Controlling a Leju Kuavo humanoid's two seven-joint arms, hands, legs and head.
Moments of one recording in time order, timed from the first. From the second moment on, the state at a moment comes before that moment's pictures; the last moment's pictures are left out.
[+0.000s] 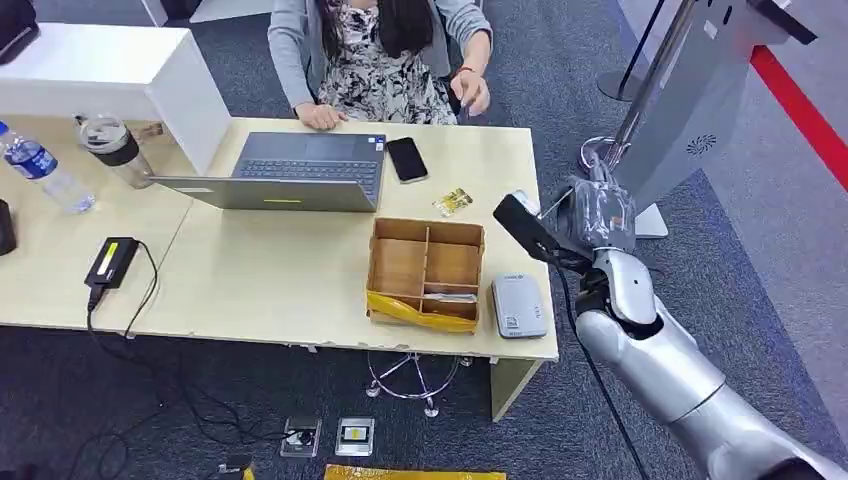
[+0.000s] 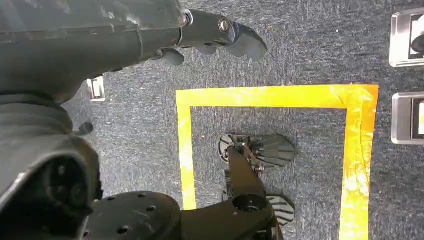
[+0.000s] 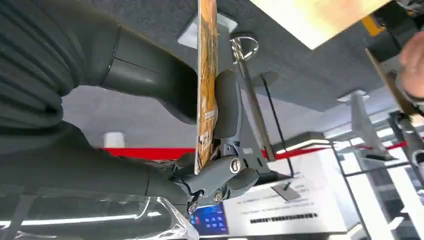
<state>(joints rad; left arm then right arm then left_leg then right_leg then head) -0.18 0.14 -1.09 -0.19 0.78 0.24 0.03 -0.70 -0.30 0.78 -1.21 0.84 -0.27 0.46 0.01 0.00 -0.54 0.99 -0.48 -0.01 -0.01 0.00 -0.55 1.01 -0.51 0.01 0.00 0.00</state>
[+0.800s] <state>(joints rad) -0.20 0.14 -1.09 -0.19 0.76 0.23 0.05 -0.75 -0.13 0.84 -1.15 0.88 -0.31 0.35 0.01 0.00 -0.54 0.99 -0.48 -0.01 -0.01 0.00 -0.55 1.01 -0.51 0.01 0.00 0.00</state>
